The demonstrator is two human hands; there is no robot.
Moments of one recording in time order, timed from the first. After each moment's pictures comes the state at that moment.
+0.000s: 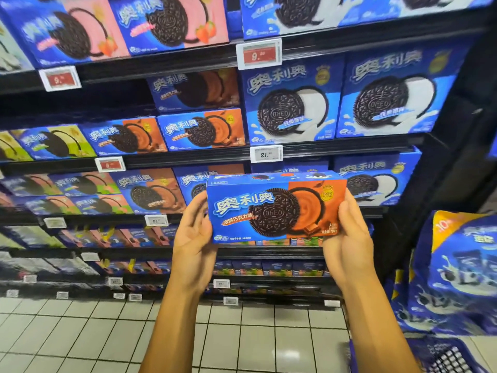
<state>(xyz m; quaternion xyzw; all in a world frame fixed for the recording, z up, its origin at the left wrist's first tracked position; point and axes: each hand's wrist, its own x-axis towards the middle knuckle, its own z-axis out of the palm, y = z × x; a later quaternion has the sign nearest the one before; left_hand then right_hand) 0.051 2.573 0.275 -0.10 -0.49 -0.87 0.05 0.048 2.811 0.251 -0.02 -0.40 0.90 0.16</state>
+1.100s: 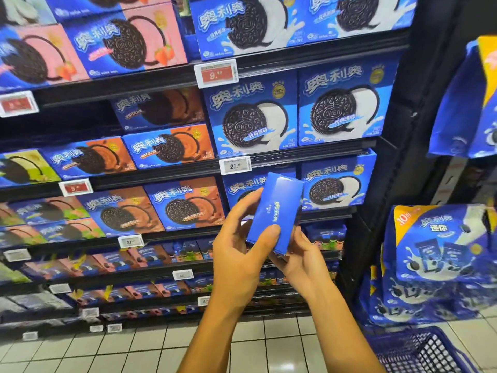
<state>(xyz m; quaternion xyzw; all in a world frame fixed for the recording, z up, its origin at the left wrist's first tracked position) 0.087 2.679 0.303 -0.25 -0.61 -0.74 0.13 0.047 2.813 0.198 -0.14 -0.35 0.93 0.00</state>
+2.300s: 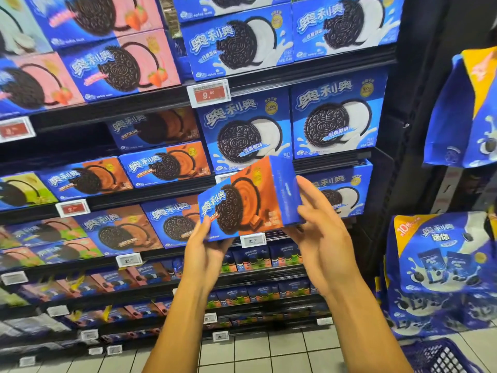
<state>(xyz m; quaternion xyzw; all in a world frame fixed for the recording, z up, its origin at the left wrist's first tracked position) -0.018 2.639 0.264 -0.01 -0.39 -0.92 -0.05 0.070 2.826 0.310 0.07 -0.44 0.88 0.14</state>
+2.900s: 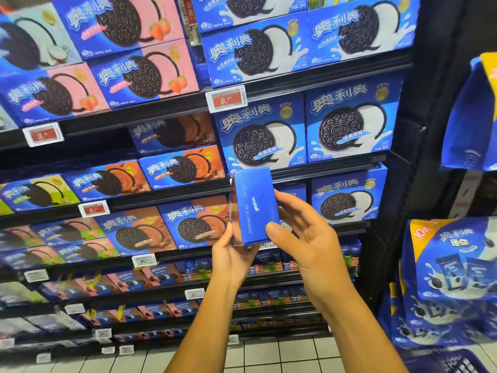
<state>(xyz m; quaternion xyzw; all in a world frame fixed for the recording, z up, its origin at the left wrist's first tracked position) -0.036 2.649 0.232 -0.03 -0.32 -0.94 -0.12 0.091 2.783 0.327 0.12 -0.54 0.81 0.17</state>
